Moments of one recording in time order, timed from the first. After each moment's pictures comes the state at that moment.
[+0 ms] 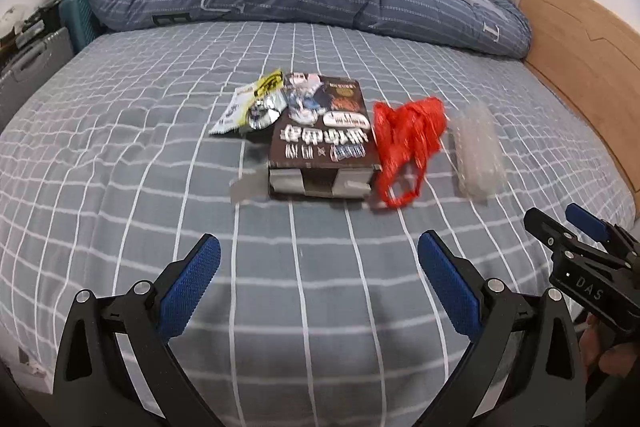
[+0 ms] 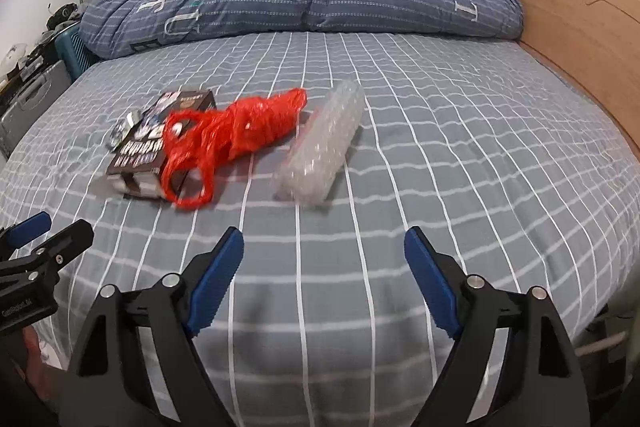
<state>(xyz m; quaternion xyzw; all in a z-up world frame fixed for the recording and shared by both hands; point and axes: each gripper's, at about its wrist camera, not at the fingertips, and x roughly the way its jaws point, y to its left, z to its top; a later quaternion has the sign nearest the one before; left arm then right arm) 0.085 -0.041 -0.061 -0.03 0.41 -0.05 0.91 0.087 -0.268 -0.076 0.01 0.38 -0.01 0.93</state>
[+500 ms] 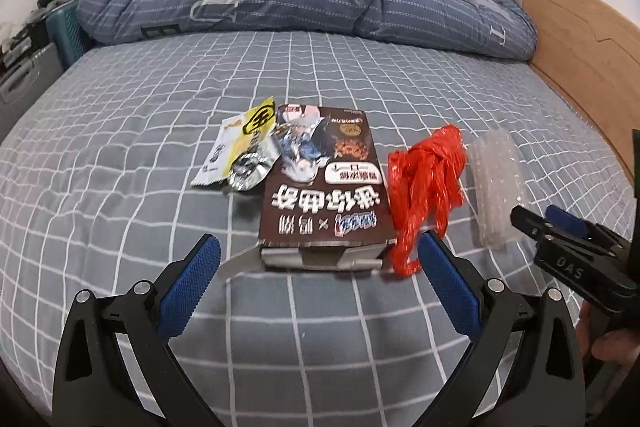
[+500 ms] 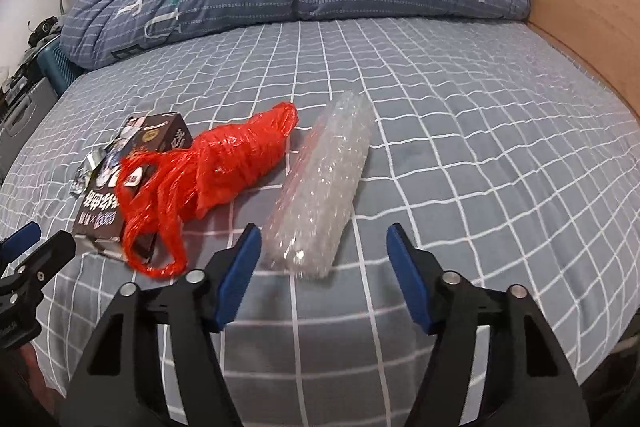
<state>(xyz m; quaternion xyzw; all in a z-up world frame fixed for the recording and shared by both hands) 0.148 -0.046 -0.060 -0.02 0.40 -0.05 0.91 0.164 -0.278 -0.091 0.04 0.41 -0.01 0.91</state>
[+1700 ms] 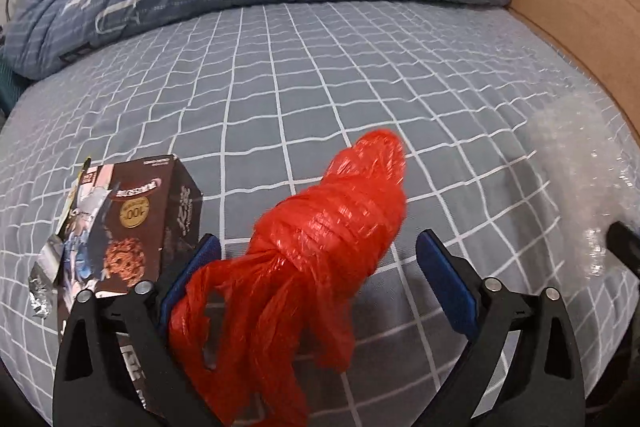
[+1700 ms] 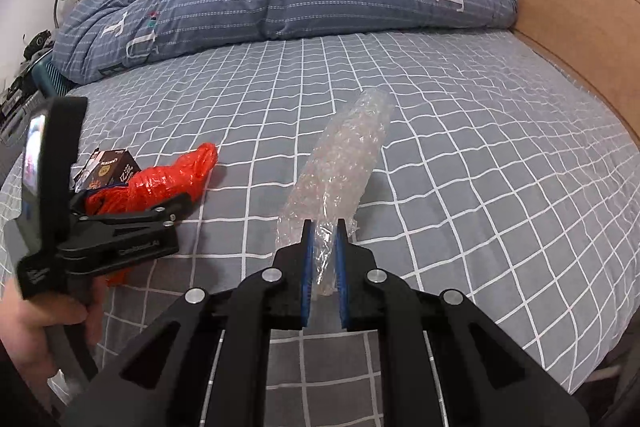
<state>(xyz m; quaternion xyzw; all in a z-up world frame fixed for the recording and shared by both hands) 0.271 -0.185 -0.110 0.05 0.45 -0.10 0.88 0.168 -0.371 -0.065 0.03 0.39 -0.02 0.92</state>
